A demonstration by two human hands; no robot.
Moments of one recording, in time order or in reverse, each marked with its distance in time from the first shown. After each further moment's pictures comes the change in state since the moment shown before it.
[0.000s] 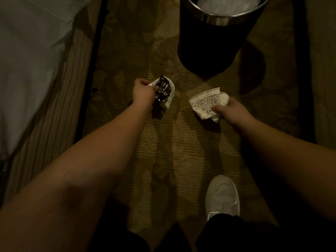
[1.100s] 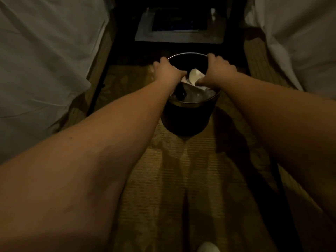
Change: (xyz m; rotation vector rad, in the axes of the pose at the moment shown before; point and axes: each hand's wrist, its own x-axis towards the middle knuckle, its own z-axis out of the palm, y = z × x) left_hand -0.024 0.242 0.130 0.528 -0.018 0.579; right_hand 0.037 -0.287 -0.086 -0.980 0.368 -0.408
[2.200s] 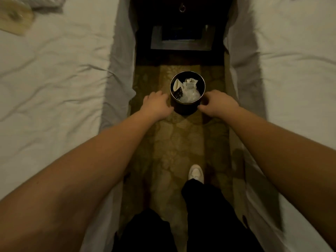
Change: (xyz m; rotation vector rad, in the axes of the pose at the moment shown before) left_hand -0.243 0.167 -0.323 0.711 -0.487 0.192; right_hand -0.291 -0.081 -0.311 -0.017 -0.349 -0.031
